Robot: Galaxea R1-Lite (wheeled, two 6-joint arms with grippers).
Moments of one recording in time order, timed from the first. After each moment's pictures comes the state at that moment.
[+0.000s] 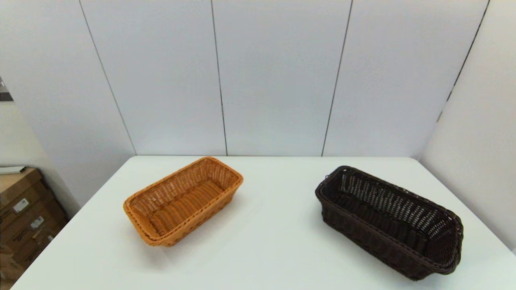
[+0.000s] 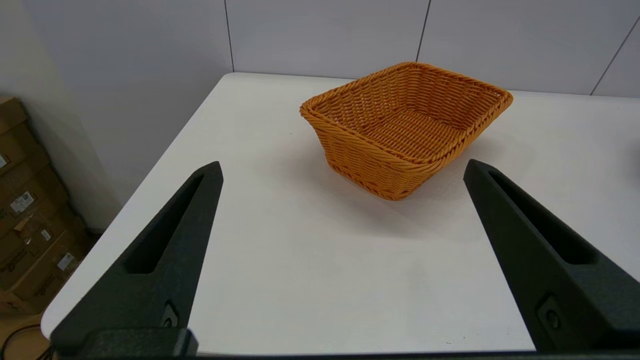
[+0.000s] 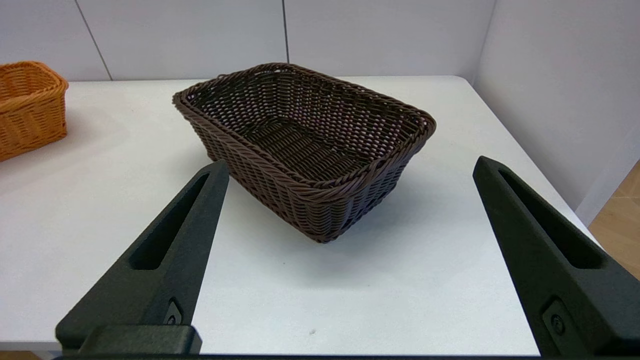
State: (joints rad) left arm 0.00 0.00 0.00 0.00 0.03 -0.08; right arm 0.00 0.00 0.00 0.00 -0.02 0.02
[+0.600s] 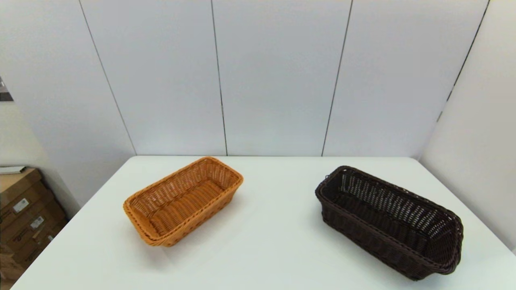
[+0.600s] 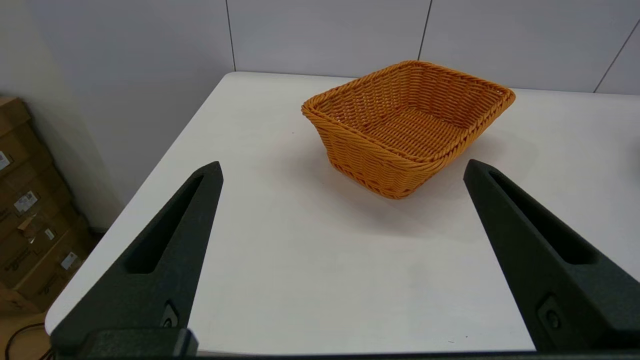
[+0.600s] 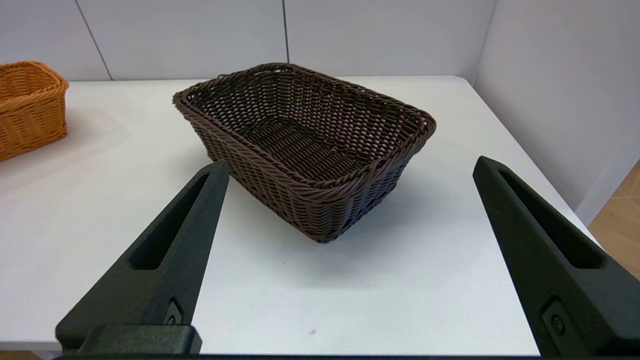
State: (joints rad) left arm 0.00 0.00 -0.01 0.01 0.04 -0.07; right arm 0.00 0.00 0.00 0.00 -0.02 0.02
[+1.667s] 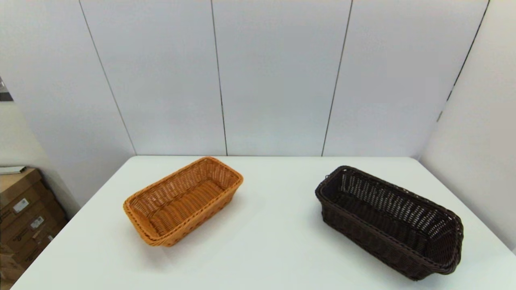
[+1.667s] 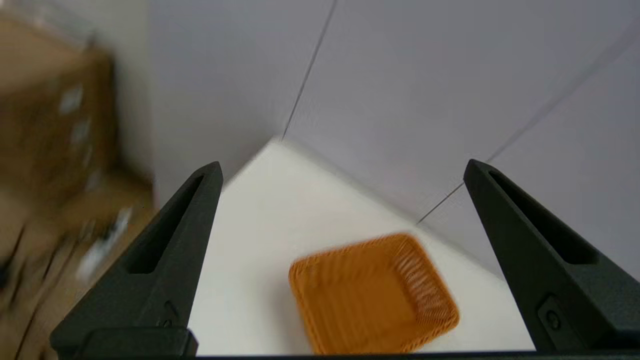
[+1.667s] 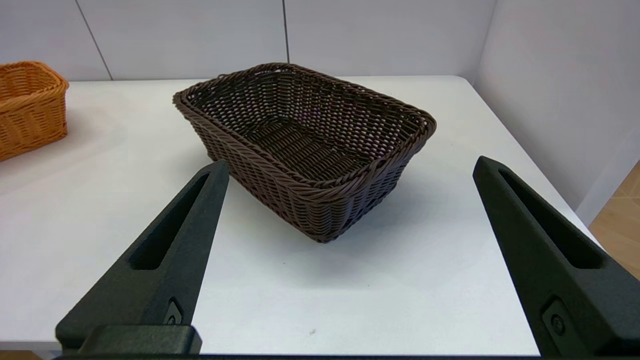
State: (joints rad) left arm 0.00 1.18 -1.54 0.61 0.37 -0.49; right arm 0.00 0.00 0.00 0.00 -0.02 0.02
